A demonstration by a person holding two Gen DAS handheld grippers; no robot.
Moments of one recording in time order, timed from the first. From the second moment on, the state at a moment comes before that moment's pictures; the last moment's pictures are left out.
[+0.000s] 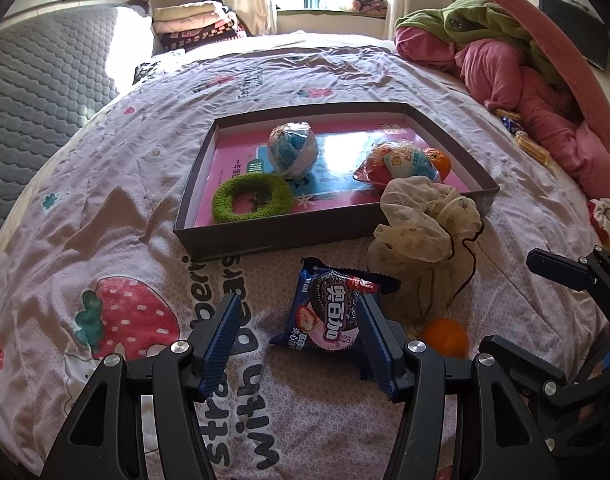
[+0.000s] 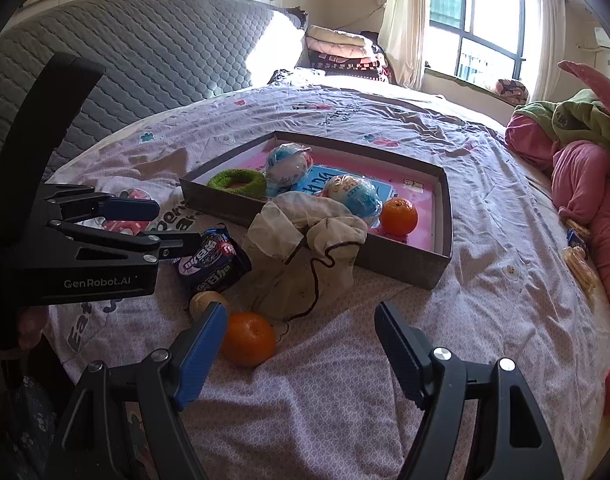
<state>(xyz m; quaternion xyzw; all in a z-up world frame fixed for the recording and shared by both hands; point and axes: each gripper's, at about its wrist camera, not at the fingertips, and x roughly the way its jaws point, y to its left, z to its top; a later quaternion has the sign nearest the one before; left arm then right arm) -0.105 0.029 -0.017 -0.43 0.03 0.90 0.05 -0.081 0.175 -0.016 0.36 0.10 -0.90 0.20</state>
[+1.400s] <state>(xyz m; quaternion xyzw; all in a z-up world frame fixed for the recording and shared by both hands) -0.125 0.039 -0.051 -0.46 0.02 0.88 0.08 -0.085 0.146 -0.055 0.41 0.15 -0.87 0.23</state>
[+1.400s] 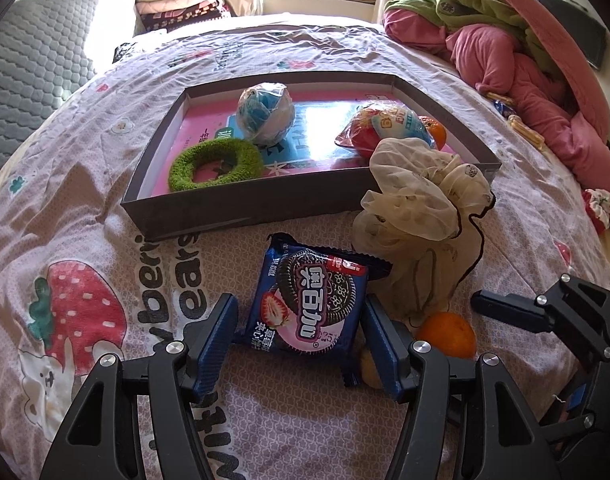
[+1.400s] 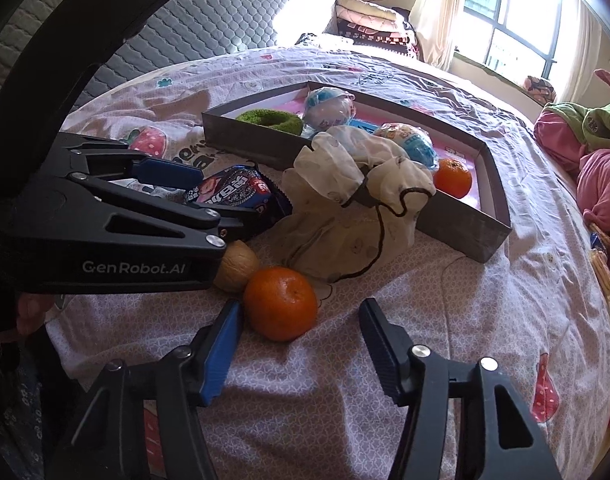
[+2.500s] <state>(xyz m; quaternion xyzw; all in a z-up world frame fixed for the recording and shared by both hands) -0.127 0.024 -0.052 -0.46 -0.03 0.89 0.08 -0.082 0.146 -0.050 0.40 0.14 -0.87 0.25</state>
